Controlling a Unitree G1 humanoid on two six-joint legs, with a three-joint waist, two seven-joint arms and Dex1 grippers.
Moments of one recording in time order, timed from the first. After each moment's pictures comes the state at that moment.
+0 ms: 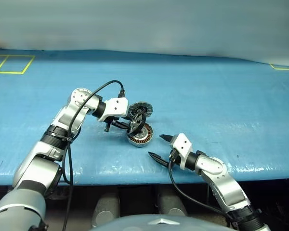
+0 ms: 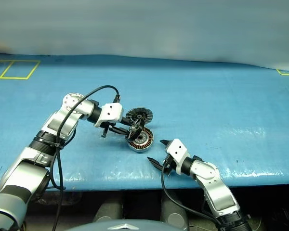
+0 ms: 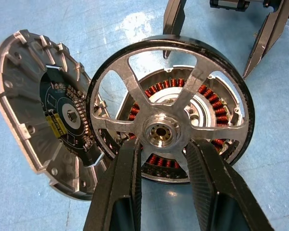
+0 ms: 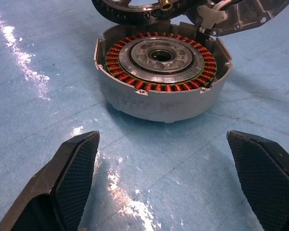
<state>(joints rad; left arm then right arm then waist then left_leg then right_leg) -0.75 0.57 -0.38 0.31 0.03 0.10 -1.41 0.07 -0.41 0.23 -0.20 0.14 0.18 0.68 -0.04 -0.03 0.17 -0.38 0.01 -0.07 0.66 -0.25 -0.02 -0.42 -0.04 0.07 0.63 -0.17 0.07</state>
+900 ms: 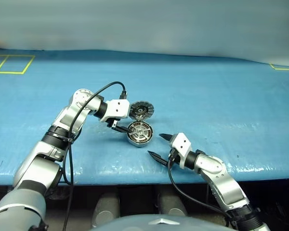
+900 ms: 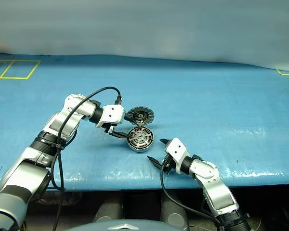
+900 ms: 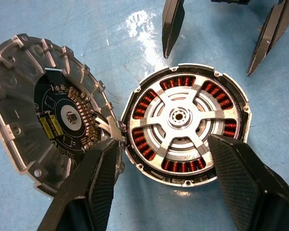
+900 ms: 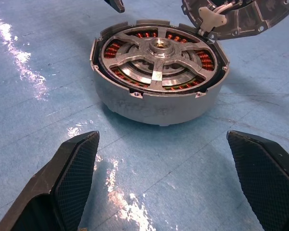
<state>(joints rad) -0.75 0.57 -0.39 0.32 0.02 0.04 -1.37 0.06 -0.41 0.23 -0.20 0.12 0.18 0.68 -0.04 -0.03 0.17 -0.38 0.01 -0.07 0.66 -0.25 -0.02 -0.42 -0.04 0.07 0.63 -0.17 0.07</state>
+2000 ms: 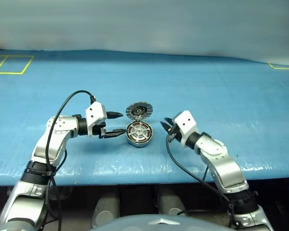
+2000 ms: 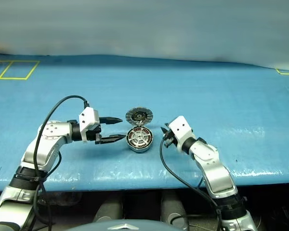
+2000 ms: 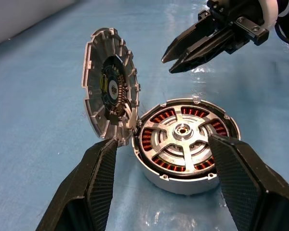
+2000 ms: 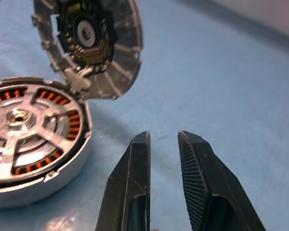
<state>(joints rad) -0.31 0.59 -0.10 -0.02 -0.25 0.23 -1.09 -0.19 -0.36 0.16 -0.27 0.04 0.45 0.43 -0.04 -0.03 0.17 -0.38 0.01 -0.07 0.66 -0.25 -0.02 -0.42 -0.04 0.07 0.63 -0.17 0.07</state>
